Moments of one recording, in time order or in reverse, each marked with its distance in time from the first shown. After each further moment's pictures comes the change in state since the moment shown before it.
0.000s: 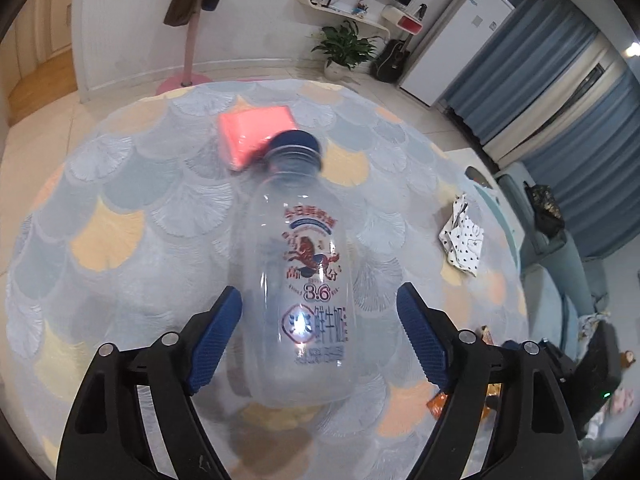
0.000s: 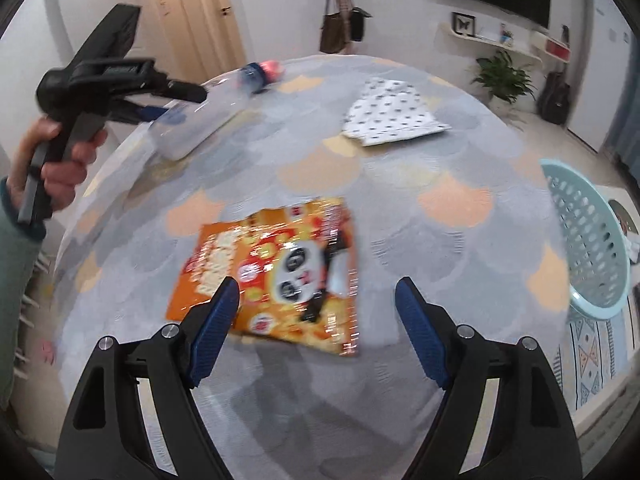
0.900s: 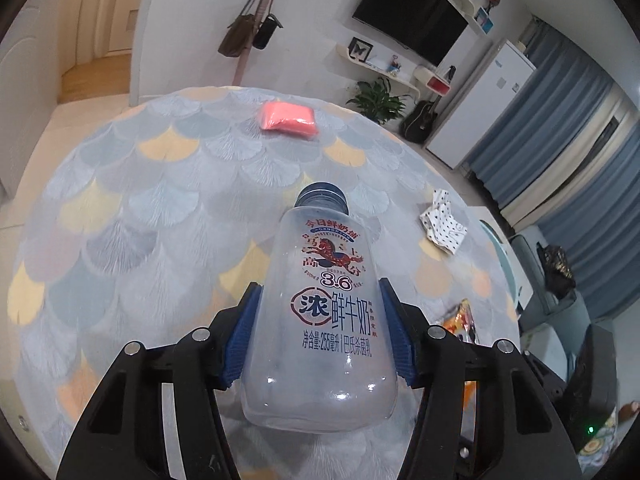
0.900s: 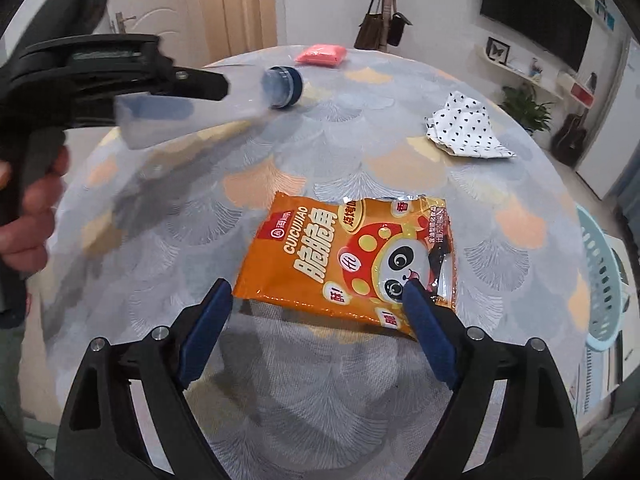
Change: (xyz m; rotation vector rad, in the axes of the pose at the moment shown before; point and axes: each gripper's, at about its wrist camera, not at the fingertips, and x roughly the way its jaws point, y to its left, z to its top) left arm -0.047 -0.031 -0.090 -0.152 -0.232 0.063; right arm 0.020 0.073 -0.013 -0.194 0.027 -0.057
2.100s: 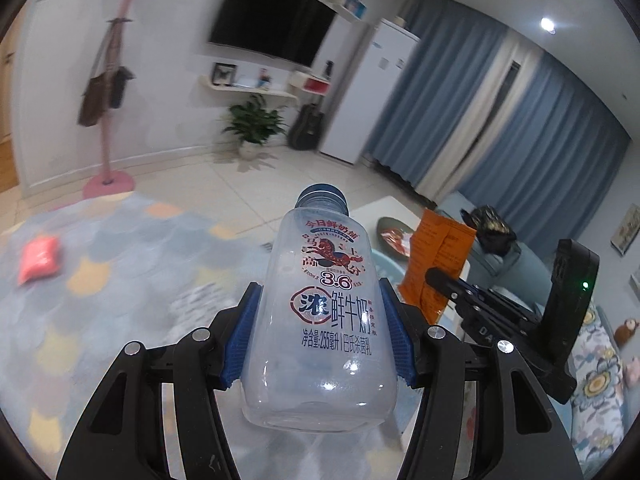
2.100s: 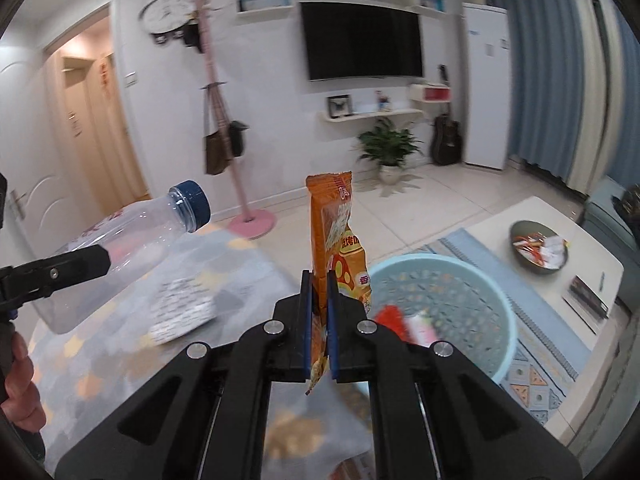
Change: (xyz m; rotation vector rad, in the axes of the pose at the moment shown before) left arm 0.078 -0.229 0.058 0.325 -0.046 -0.290; right arm -0.095 -0.270 0.016 0.465 -0.361 -0.289
